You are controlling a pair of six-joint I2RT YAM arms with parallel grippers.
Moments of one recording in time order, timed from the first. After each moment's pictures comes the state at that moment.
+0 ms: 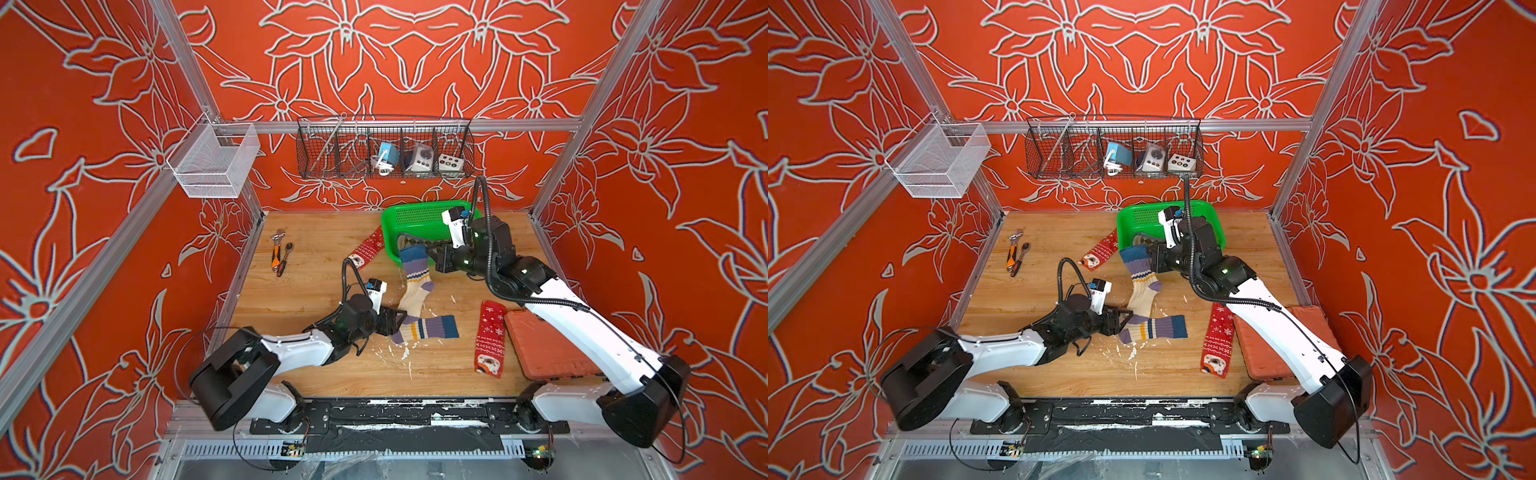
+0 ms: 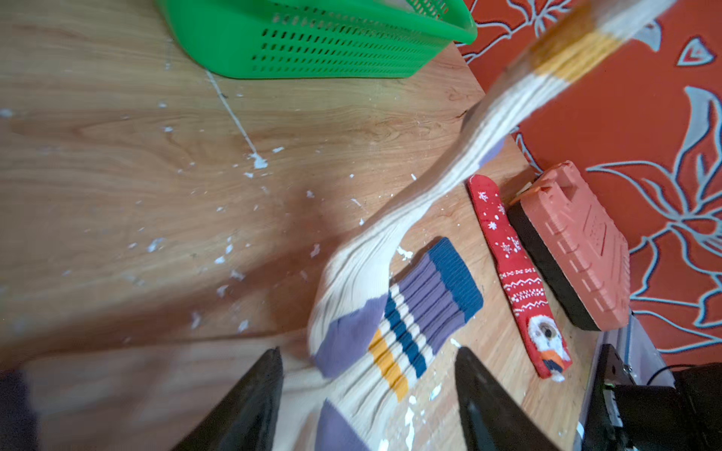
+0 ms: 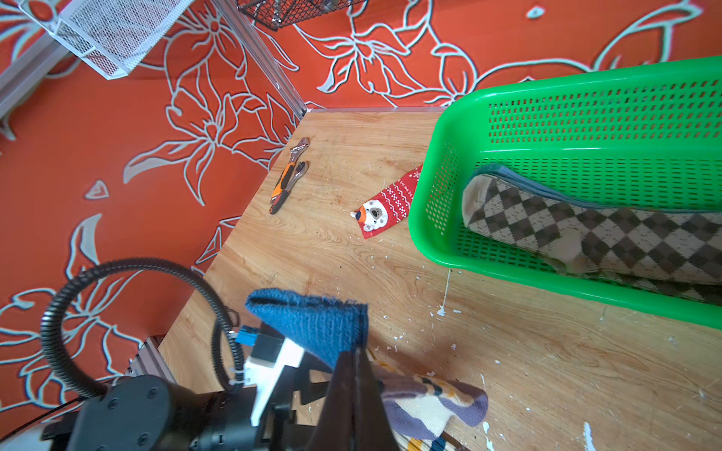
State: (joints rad) left arm -0.69 1.46 0.47 0.50 0.15 -0.56; right arm 0.61 1.27 1.26 -0.46 -0.21 0.41
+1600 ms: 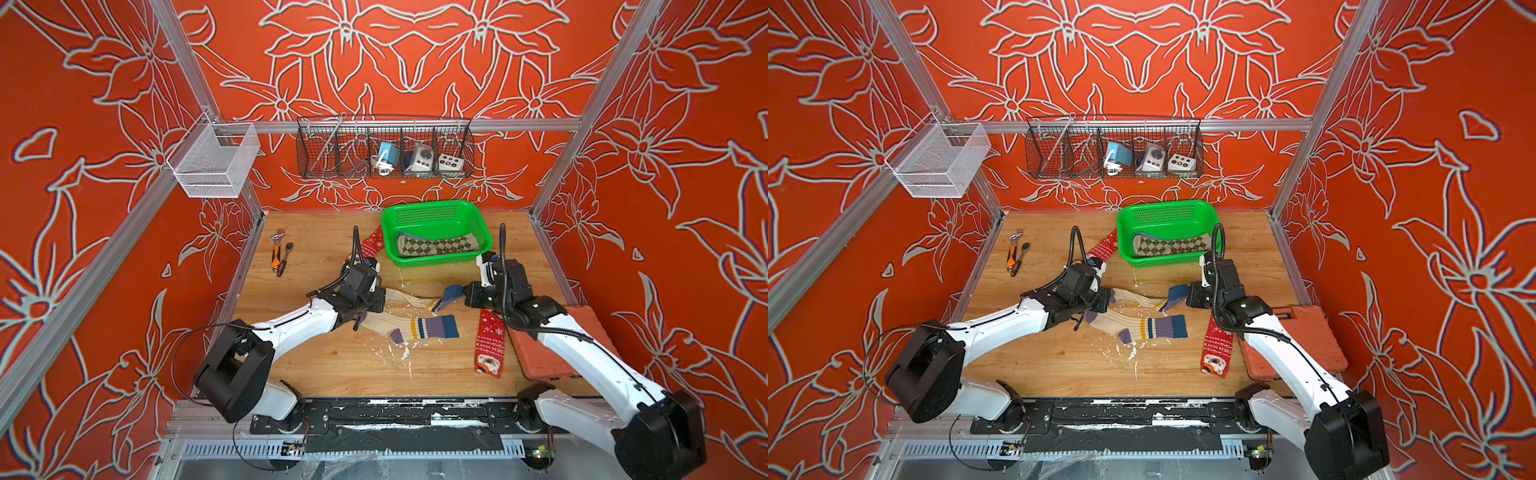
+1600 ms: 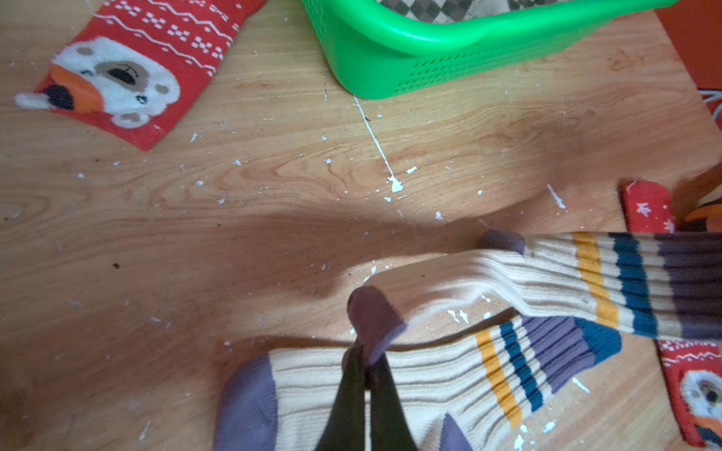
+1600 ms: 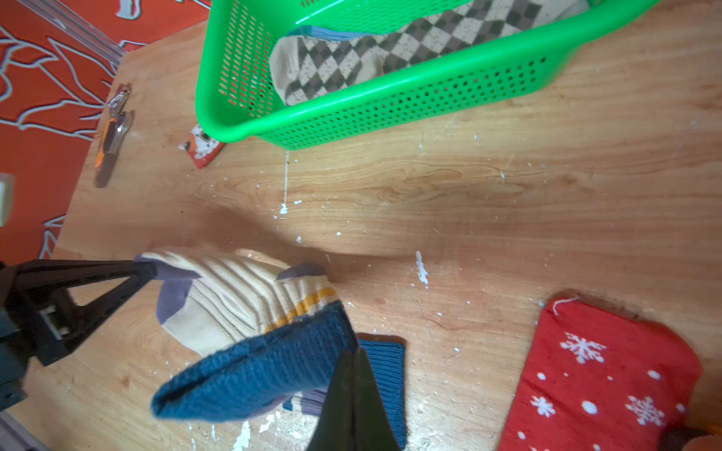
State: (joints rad) left arm -0.56 1.43 0.81 -0.18 0.00 -0.39; right arm 0.39 1.06 0.74 -0.42 -0.13 0.43
